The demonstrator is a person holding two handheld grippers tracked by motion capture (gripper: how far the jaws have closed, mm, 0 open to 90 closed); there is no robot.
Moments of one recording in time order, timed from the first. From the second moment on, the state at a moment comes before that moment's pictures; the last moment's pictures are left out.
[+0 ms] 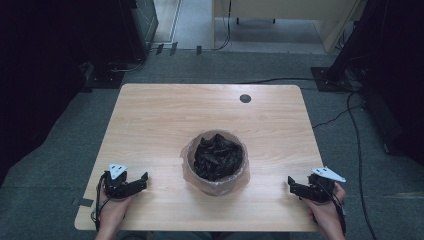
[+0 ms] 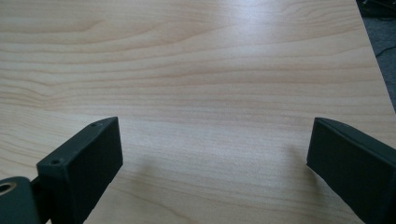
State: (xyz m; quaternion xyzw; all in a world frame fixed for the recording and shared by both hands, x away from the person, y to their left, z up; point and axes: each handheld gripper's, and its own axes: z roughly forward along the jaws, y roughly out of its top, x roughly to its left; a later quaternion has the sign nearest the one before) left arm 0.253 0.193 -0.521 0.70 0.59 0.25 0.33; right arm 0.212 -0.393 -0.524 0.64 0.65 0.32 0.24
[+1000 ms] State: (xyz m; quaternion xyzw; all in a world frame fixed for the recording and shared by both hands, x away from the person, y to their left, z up) left arm 0.246 0.142 -0.520 0.73 0.54 0.23 0.34; right arm 0.215 -0.386 -0.529 0.63 0.67 0.30 0.26
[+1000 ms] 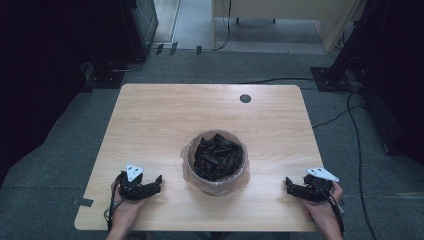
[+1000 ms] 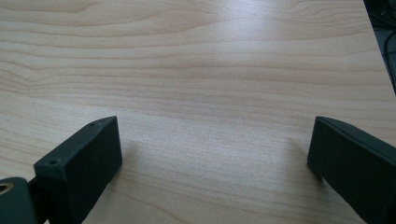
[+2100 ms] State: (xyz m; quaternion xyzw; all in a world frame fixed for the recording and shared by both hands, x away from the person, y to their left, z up) left arm 0.254 0.051 -0.522 0.77 0.48 0.25 0.33; right arm 0.214 -0.372 -0.524 0.64 0.65 0.31 0.27
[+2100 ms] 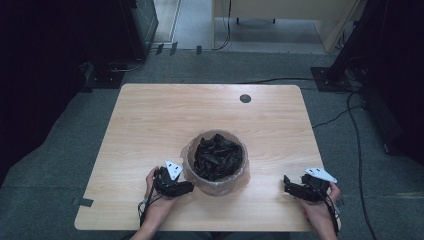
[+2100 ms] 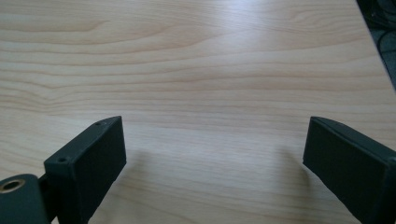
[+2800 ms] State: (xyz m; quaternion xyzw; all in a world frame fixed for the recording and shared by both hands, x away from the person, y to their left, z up) left arm 0.255 0.051 -0.523 0.77 0.49 0.24 0.34; right arm 0.205 -0.278 -0.525 0.58 0.71 0.35 0.21
